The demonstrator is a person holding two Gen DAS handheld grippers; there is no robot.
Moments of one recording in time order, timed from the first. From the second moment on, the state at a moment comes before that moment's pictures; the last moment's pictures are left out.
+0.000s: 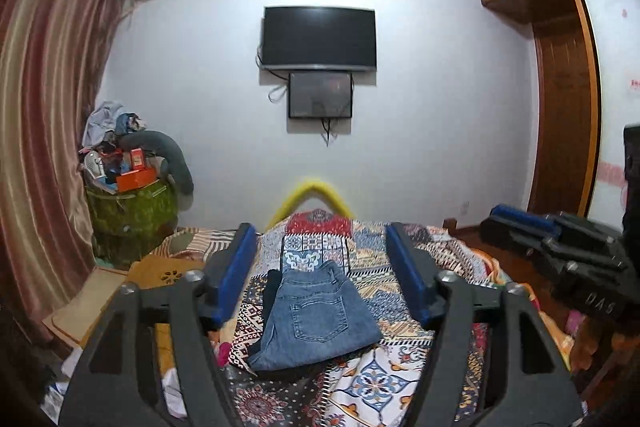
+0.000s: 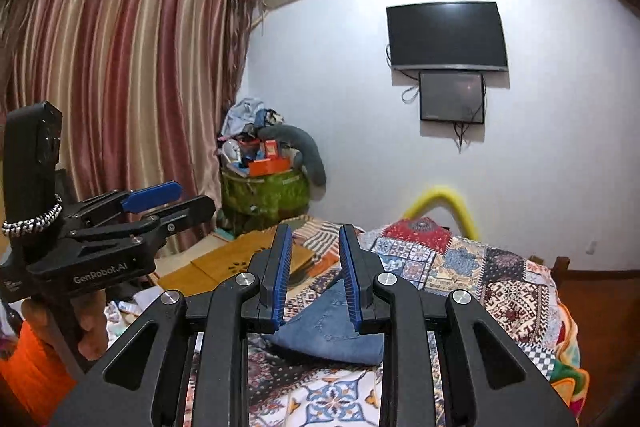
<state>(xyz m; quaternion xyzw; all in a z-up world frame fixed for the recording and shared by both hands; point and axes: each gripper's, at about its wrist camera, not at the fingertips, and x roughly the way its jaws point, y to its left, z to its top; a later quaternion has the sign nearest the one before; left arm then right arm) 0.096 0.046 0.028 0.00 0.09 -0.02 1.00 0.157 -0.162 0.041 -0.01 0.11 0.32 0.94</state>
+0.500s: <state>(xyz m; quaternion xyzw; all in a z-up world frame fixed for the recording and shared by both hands) 0.066 0.049 0.015 -0.01 0.07 0.01 1.00 0.140 -0.164 0.036 0.01 0.08 0.27 0.96</state>
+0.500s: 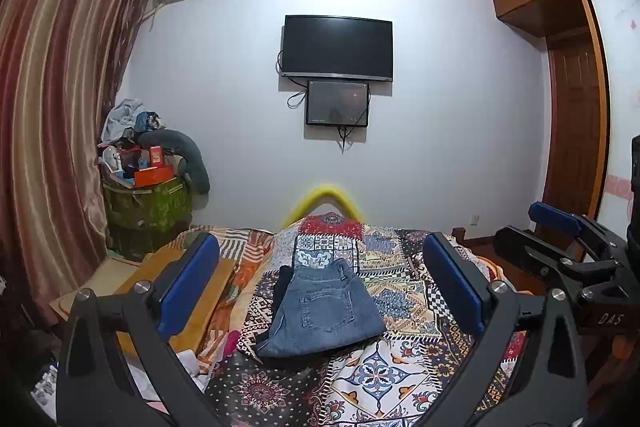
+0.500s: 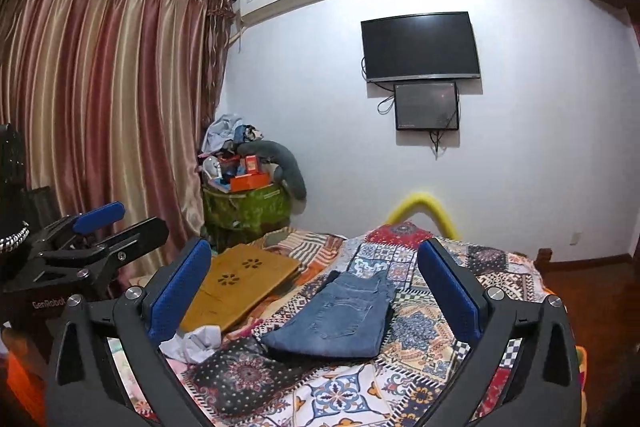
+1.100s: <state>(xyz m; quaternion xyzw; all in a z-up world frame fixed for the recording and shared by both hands) 0.074 0.047 0.006 0.00 0.08 0.00 1.00 0.140 -0.174 0.023 0.02 0.11 0.27 0.96</state>
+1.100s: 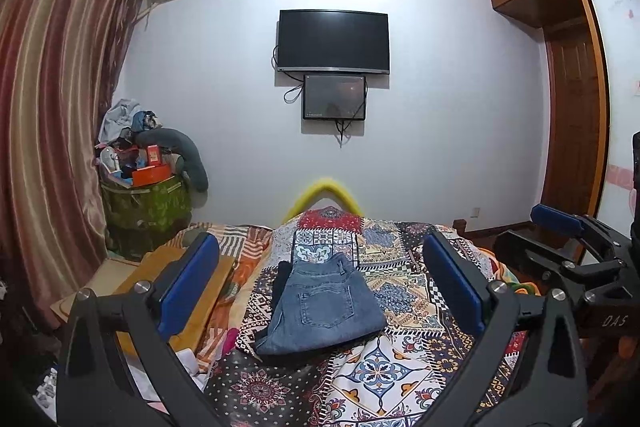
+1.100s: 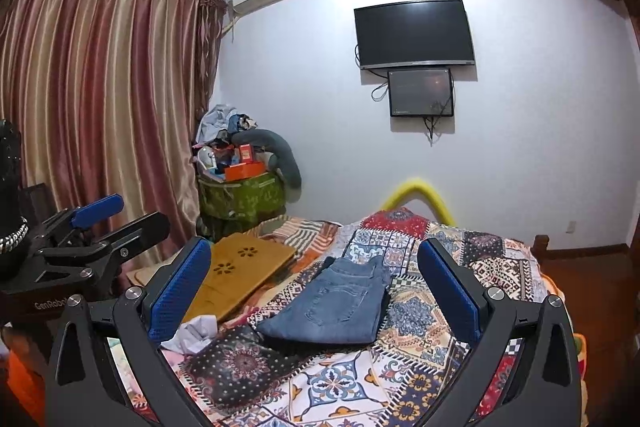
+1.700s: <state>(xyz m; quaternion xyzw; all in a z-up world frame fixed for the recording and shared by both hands) 0.080 0.048 0.003 0.00 0.09 -0.01 1.00 0.138 -0.185 0.026 0.03 0.11 0.25 0.96</state>
